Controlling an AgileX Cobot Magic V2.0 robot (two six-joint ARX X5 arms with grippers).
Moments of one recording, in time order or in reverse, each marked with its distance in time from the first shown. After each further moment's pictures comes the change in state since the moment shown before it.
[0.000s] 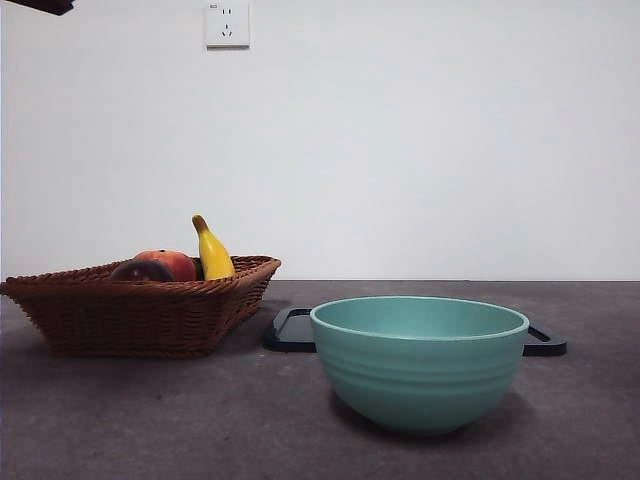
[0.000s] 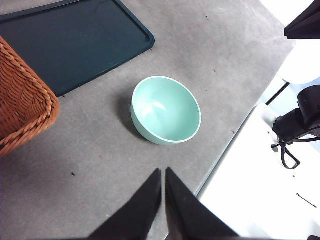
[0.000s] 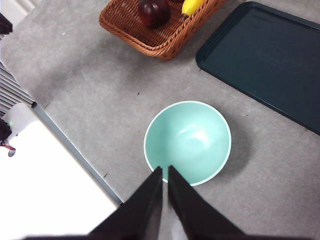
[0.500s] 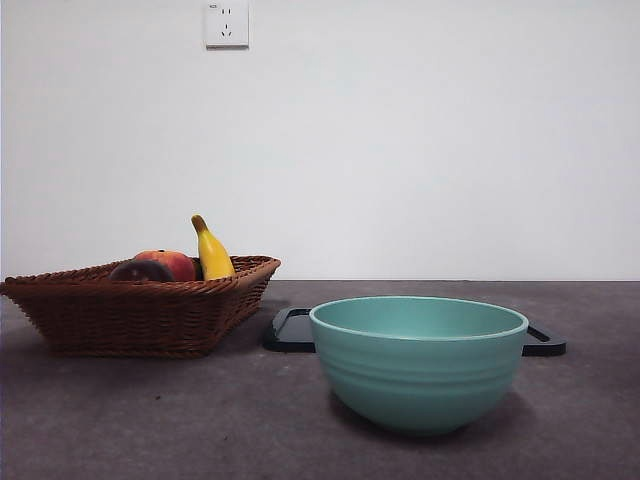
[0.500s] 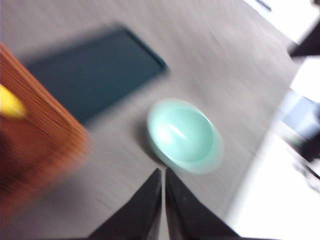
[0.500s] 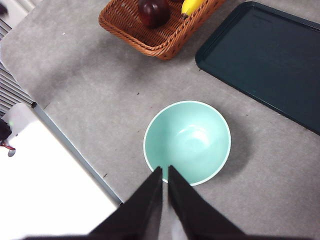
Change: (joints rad) left arm 0.040 -0.056 0.000 0.103 -0.044 0.007; right arm 0.000 0.000 0.000 0.000 0.000 0.000
